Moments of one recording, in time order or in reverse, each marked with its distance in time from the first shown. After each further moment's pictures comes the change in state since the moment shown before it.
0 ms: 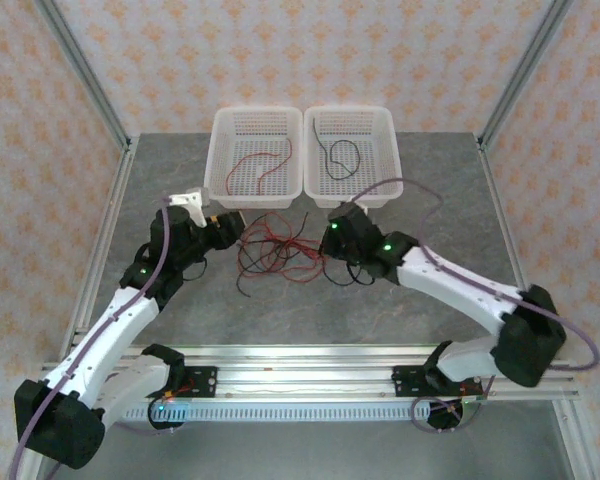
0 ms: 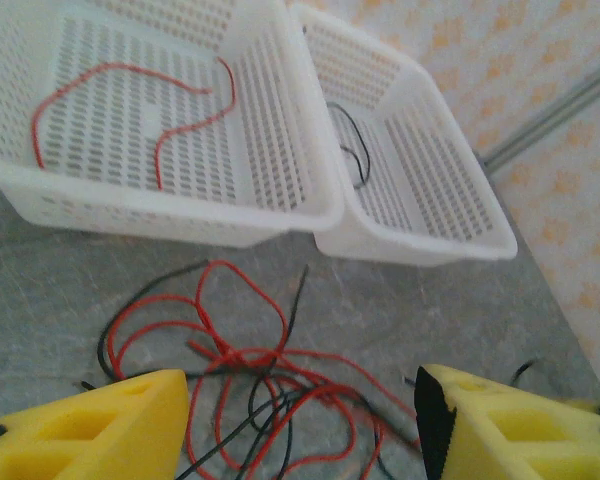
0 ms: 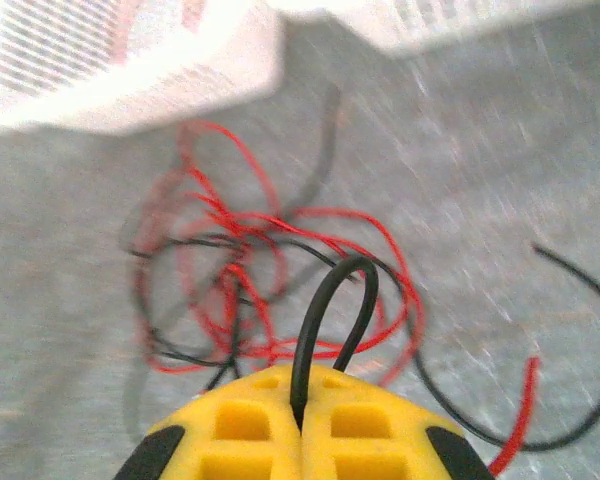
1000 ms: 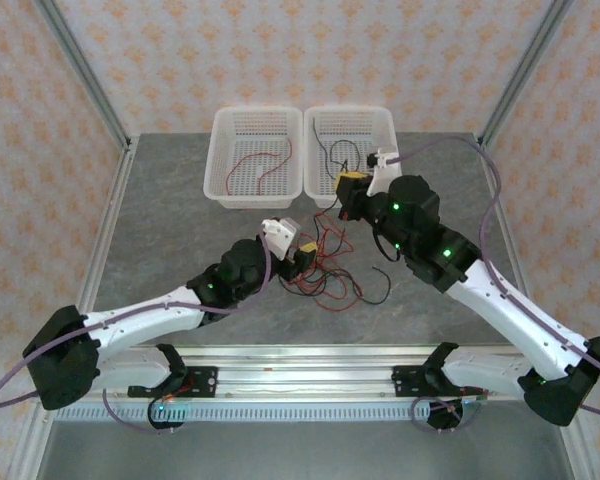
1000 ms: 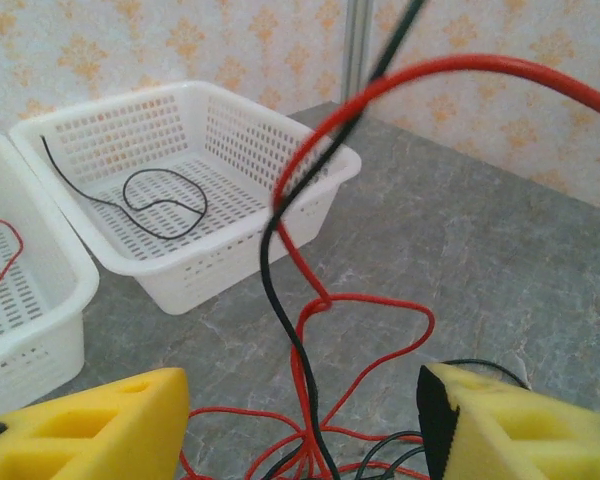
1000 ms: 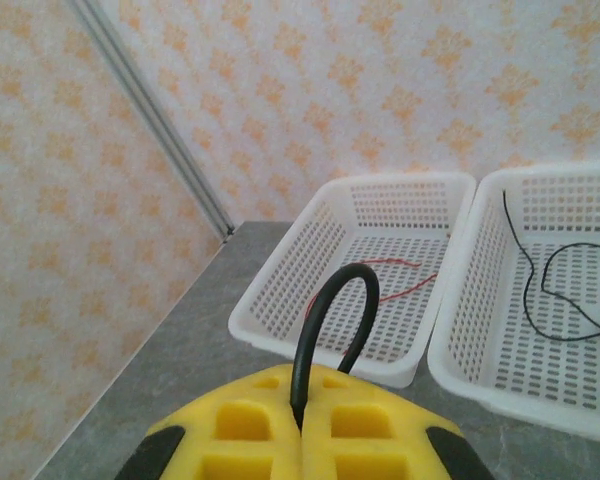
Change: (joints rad) left arm -0.565 0.275 -0.068 0.534 -0.351 0.481; right arm -0.047 -0.212 0.153 0.213 -0.002 -0.447
